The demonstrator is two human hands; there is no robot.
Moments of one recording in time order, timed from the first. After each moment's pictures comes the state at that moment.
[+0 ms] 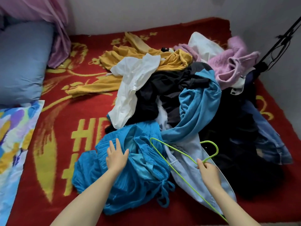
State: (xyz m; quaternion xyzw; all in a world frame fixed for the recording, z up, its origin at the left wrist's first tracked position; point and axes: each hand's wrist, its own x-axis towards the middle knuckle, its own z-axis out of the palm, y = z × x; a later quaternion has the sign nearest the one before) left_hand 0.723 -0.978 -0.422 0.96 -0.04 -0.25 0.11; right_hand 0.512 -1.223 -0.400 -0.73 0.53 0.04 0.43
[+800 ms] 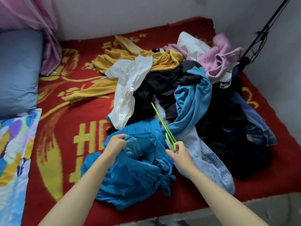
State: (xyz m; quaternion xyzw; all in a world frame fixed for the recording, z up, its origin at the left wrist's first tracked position) left_hand 0.742 -0.974 -0.292 0.79 0.01 -0.40 0.46; right_hand 0.576 -1.139 -0.341 -0.73 0.43 0.01 0.53
